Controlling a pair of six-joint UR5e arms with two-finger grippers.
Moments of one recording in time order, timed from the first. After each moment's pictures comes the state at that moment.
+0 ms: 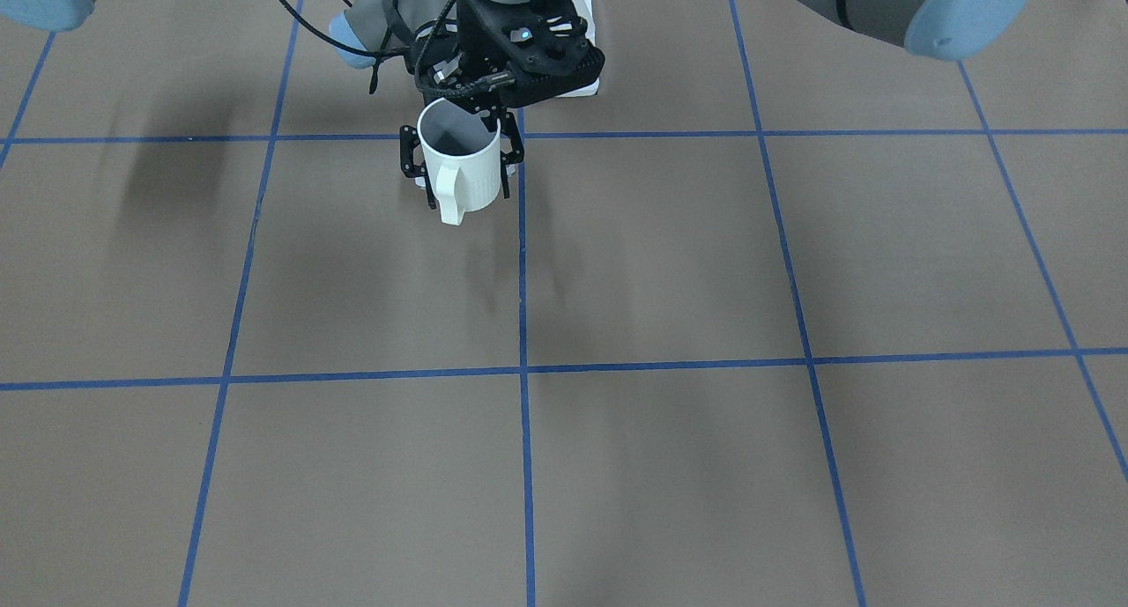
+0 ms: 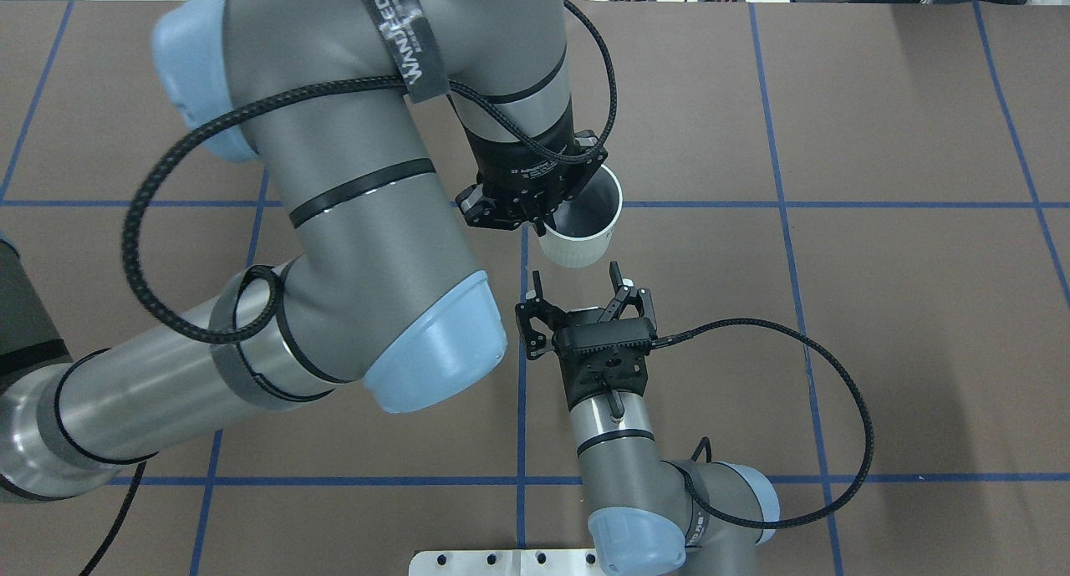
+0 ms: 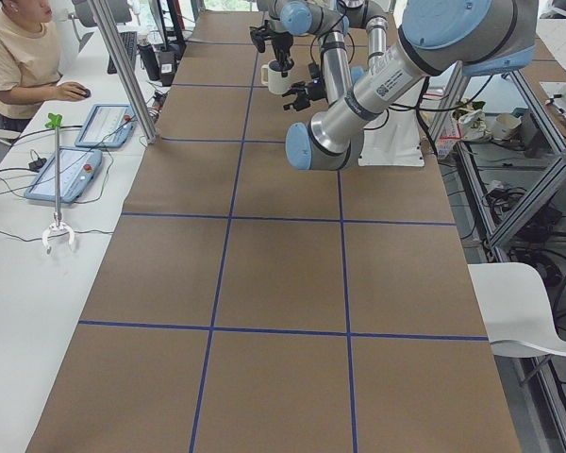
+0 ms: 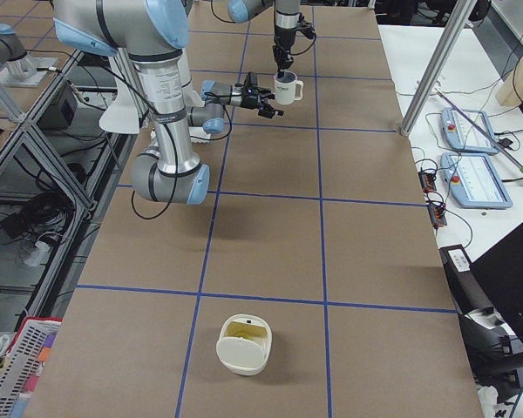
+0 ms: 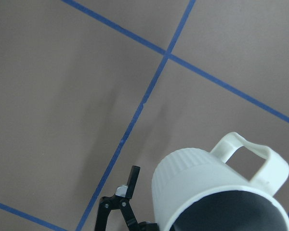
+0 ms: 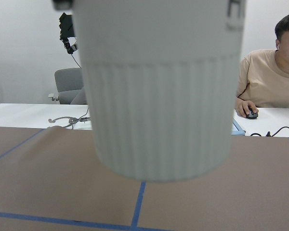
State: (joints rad) left arm -0.64 -2.63 -1.80 -1.12 -2.08 -1.61; right arm 0.10 -1.10 1.64 -0.87 0.41 1.08
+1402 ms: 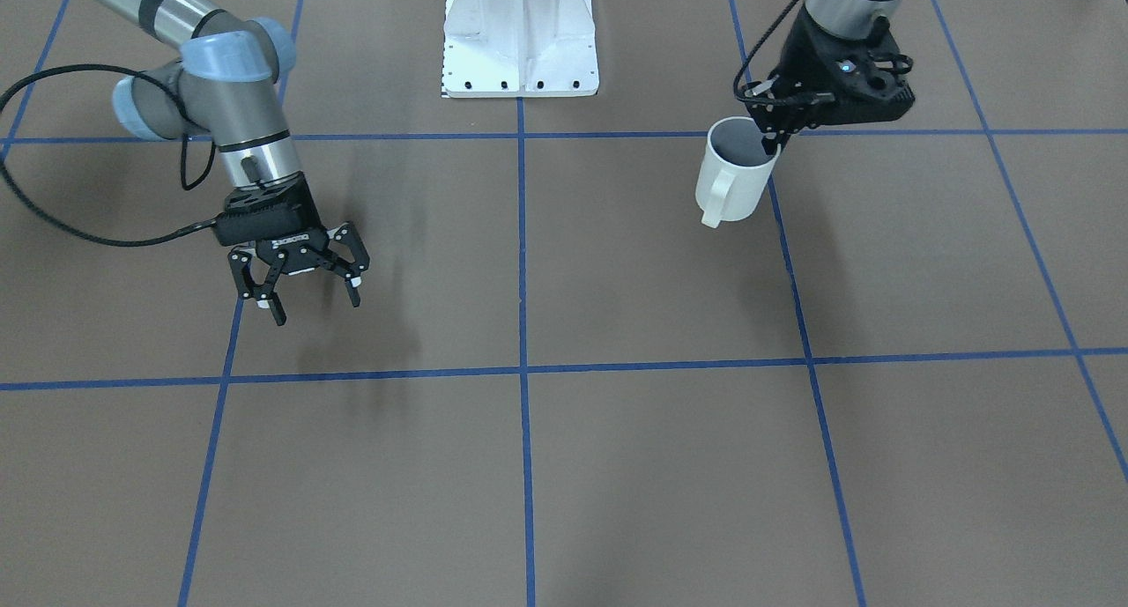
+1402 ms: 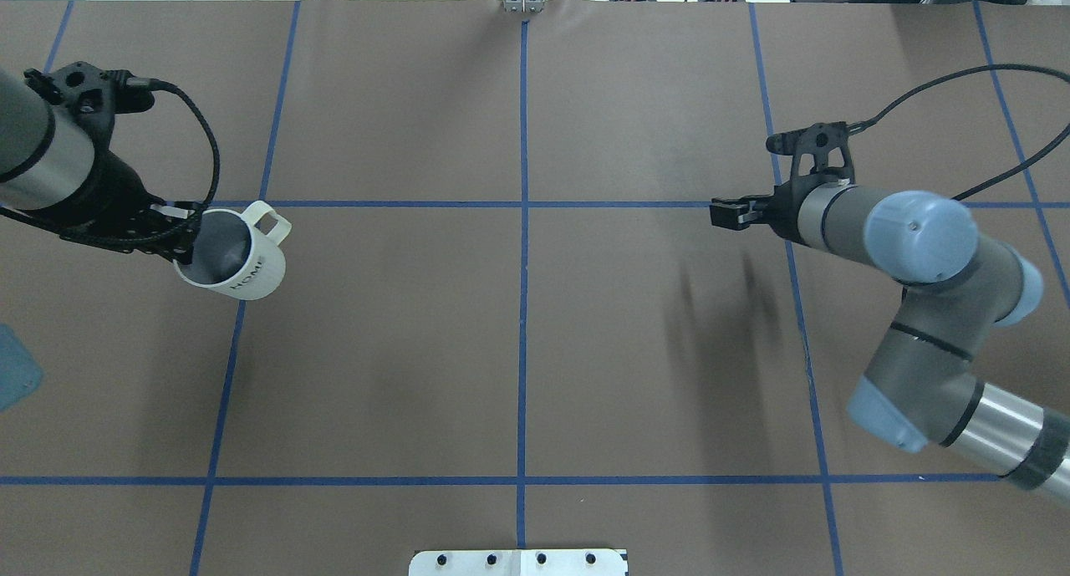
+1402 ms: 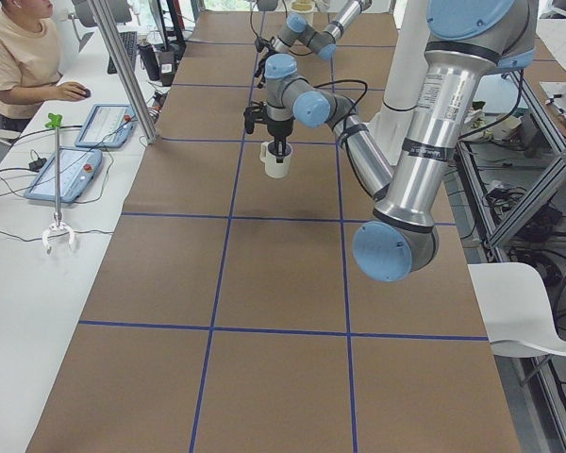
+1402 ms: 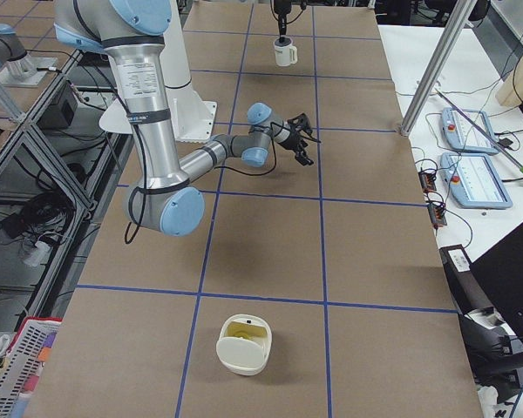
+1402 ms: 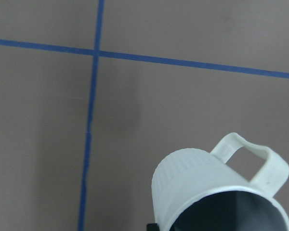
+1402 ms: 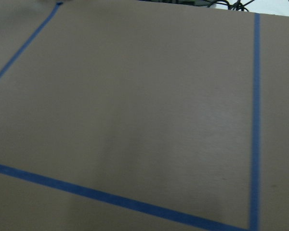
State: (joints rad) left arm -0.90 -1.79 -2.18 -1.34 -2.15 -0.89; right arm 0.73 -1.39 1.71 -0.85 1.63 0.88
